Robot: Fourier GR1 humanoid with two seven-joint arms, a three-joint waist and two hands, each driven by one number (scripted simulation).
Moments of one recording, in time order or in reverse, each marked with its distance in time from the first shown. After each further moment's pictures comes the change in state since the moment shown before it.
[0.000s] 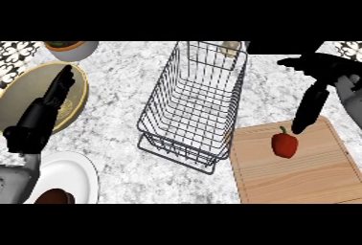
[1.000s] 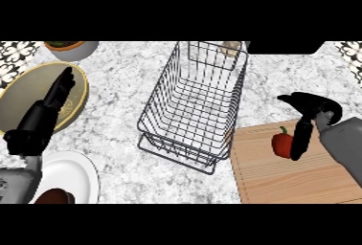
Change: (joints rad) left arm 0.021 -0.069 0.068 -0.011 -0.071 -0.068 -0.005; right arm 0.238 0.111 -0.032 0.051 0.289 0.065 -0.094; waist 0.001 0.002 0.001
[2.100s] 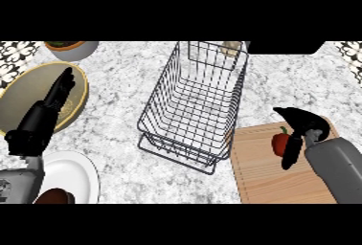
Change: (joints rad) left arm 0.005 -0.089 0.091 -0.017 -0.096 -0.090 0.015; right arm 0.162 0.177 -0.171 0.040 0.357 -0.016 -0.165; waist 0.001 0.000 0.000
